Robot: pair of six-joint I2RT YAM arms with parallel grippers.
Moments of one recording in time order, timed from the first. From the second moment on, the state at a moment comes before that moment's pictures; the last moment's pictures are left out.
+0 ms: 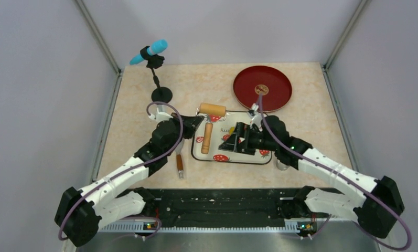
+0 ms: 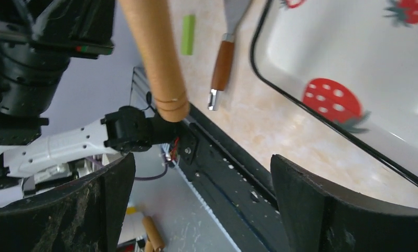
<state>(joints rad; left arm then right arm) -0.67 0.99 0.60 0.21 -0.21 -1.37 0.69 0.99 0.69 -0.19 -0.36 0.89</state>
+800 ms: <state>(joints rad) -0.66 0.88 0.53 0.19 -0.25 -1.50 0.88 1.40 0.86 0.23 -0.32 0.87</state>
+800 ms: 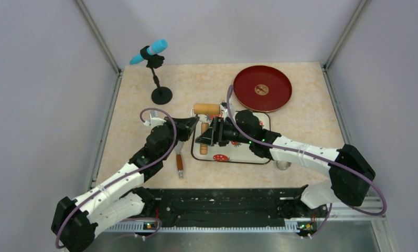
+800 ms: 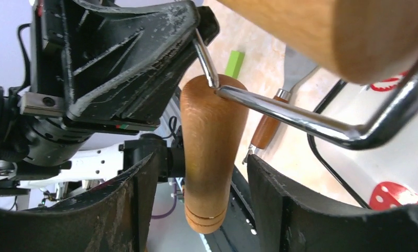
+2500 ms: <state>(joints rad) -0.81 0.96 0.88 -0.27 0.42 0.21 0.66 1.23 0.98 -0.62 -0.66 0.65</state>
